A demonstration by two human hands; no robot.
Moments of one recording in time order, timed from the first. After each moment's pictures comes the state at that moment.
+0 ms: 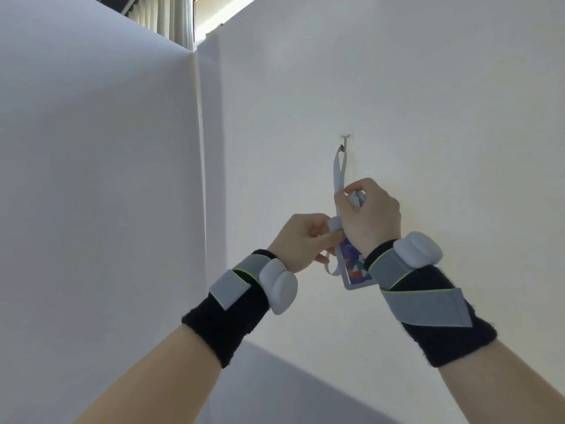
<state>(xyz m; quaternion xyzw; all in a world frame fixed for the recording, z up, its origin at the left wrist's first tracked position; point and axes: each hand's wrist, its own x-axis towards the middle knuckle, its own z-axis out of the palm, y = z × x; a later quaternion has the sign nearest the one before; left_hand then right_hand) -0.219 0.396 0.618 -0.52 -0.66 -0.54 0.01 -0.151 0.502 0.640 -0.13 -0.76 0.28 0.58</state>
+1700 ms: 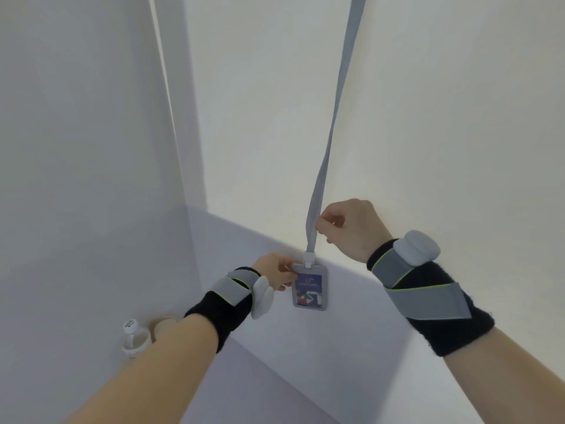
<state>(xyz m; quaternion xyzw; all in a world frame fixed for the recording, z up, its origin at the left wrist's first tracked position) -0.284 0.407 0.340 -0.33 -0.83 -0.38 -0.22 -0.146 0.524 0.455 -0.09 -0.93 0.25 0.27</state>
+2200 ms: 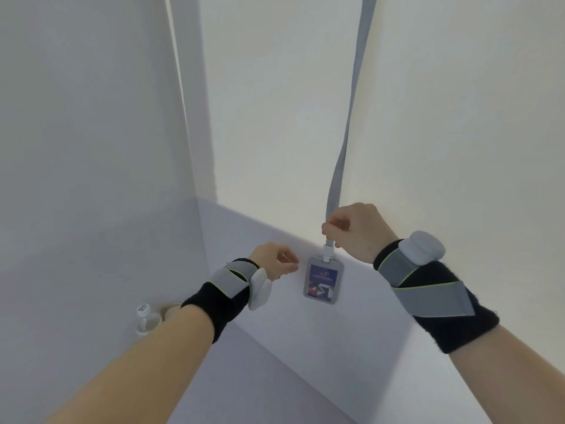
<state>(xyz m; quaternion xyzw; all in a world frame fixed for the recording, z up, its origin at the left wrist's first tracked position) -0.272 0.382 0.353 -0.33 -0.86 -0.37 -0.15 -0.138 0.522 0.442 -0.10 -0.94 0.25 0.22</state>
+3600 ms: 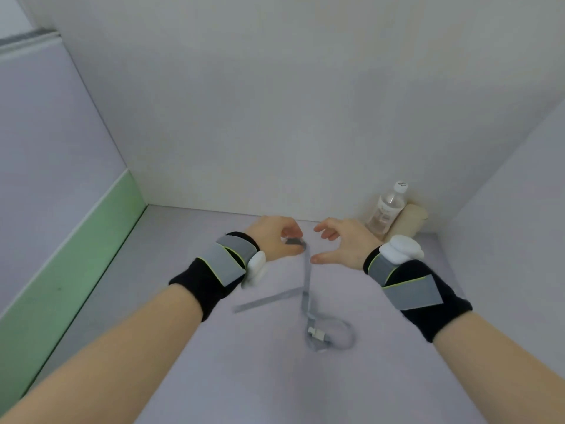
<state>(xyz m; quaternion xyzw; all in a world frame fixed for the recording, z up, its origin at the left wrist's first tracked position) -0.142 -0.014 0.166 0.08 -0.93 -0.34 -0.06 -0.224 0.163 0.176 0.32 -0.90 0.22 -0.19</state>
